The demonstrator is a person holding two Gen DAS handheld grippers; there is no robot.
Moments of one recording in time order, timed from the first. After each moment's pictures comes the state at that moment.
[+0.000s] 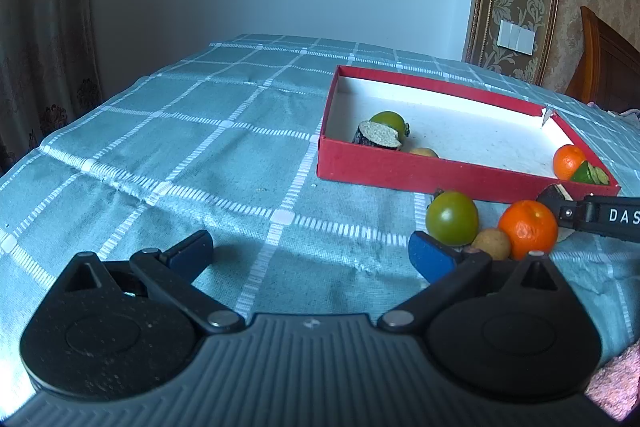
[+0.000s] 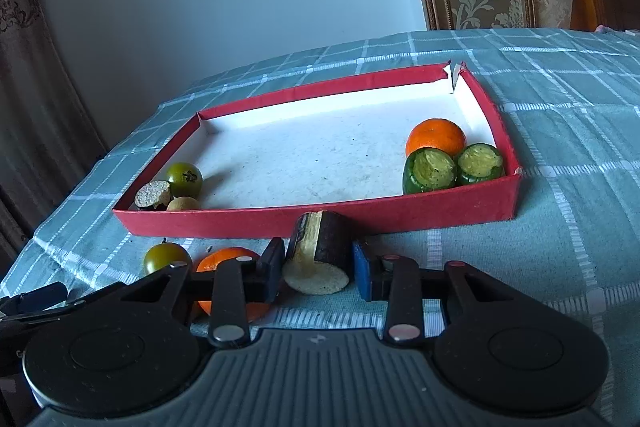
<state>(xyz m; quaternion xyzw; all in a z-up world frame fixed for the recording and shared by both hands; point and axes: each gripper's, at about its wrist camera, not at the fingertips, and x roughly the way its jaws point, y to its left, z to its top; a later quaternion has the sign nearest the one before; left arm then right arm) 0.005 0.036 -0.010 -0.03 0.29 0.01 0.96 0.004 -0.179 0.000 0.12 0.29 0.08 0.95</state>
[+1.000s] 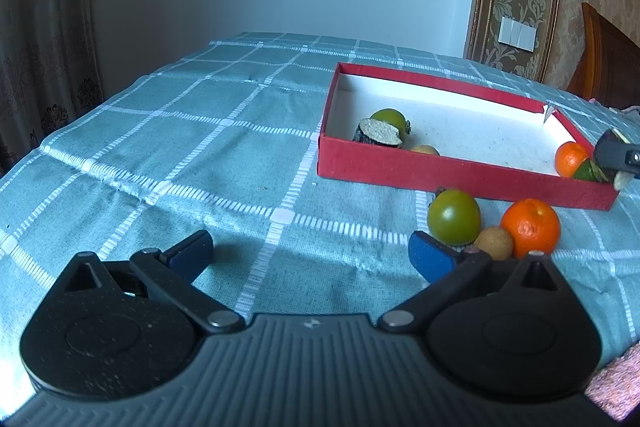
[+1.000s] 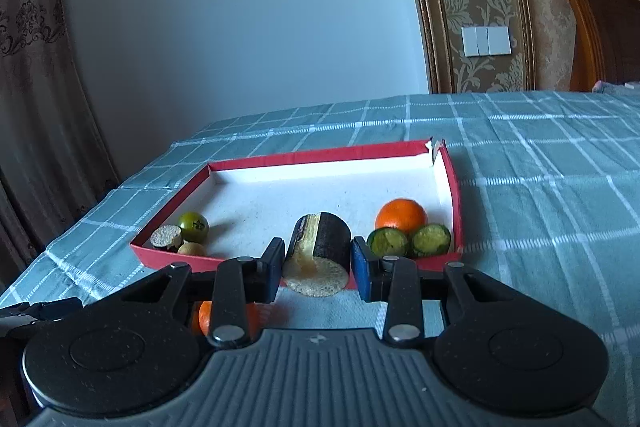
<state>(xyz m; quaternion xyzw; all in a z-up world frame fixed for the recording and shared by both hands) 0.006 0.036 -0.011 -0.03 0.29 0.01 0.96 -0.020 -0.205 0.041 0.08 0.22 0.08 0.97</state>
